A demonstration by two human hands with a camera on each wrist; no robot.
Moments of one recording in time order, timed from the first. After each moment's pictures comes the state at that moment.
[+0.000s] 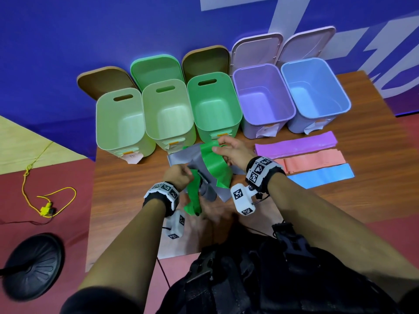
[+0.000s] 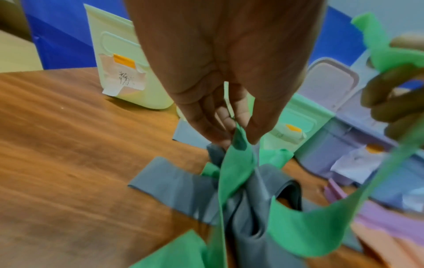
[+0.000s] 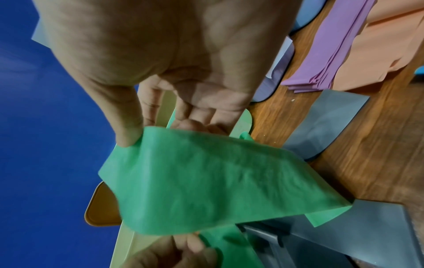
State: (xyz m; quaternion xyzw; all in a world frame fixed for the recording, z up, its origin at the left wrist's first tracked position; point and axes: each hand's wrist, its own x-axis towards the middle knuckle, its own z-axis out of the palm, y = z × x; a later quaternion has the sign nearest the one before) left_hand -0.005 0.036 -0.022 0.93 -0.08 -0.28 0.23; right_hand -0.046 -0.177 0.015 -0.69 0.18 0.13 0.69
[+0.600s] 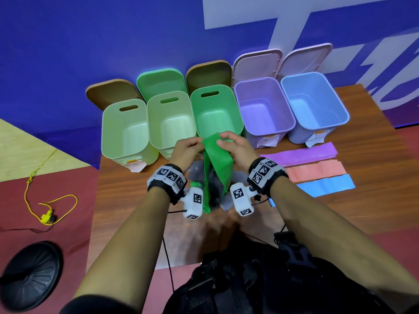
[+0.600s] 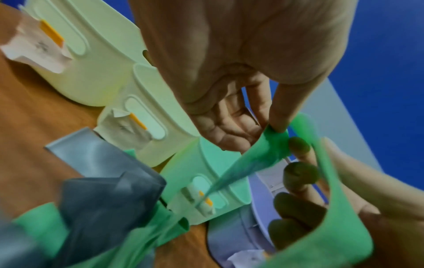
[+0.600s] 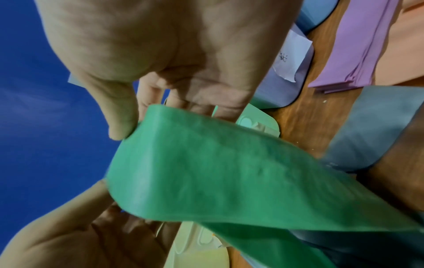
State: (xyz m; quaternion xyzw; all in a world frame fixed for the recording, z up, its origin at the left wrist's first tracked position) left_hand 0.019 -0.017 0.061 0.71 -0.02 -0.24 0.66; right_hand -0.035 -0.184 0.050 -0.62 0.15 0.07 0.77
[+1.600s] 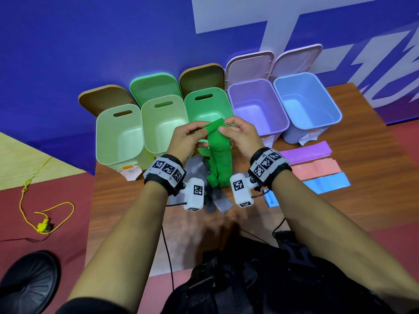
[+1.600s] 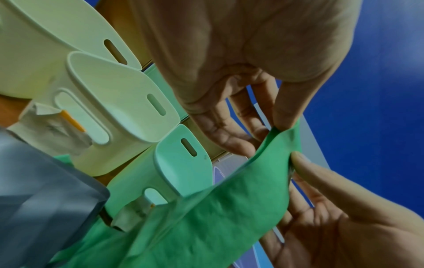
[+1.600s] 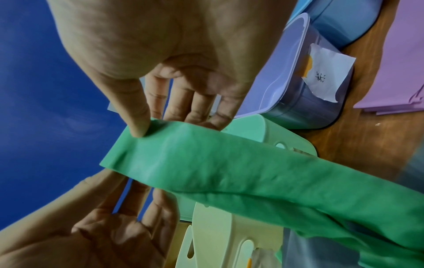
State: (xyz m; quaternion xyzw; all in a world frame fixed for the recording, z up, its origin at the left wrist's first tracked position) left_hand 0.032 -0.041 0.095 0.68 -0.06 -0.21 0.70; right_hand -0.026 -0.203 0.084 -0.63 0.15 -0.04 0.76
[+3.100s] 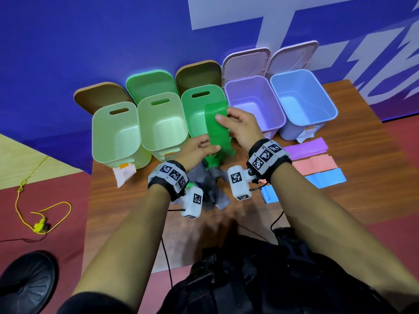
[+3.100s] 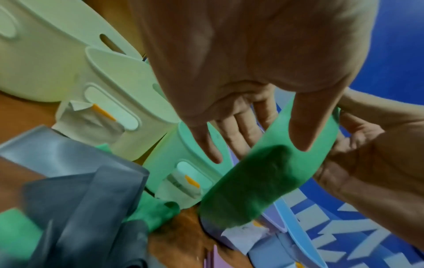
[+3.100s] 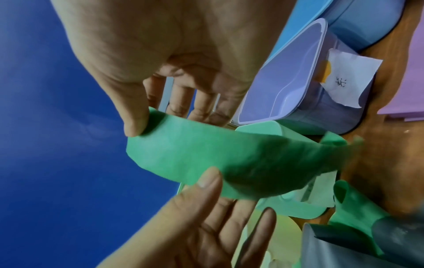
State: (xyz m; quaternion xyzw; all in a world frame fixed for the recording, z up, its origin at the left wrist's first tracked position) left_hand 0.016 -0.047 0.062 0.69 -0.13 -0.33 0.63; right_hand -0.015 -0.206 0.084 -0.67 0.14 -0.07 0.73
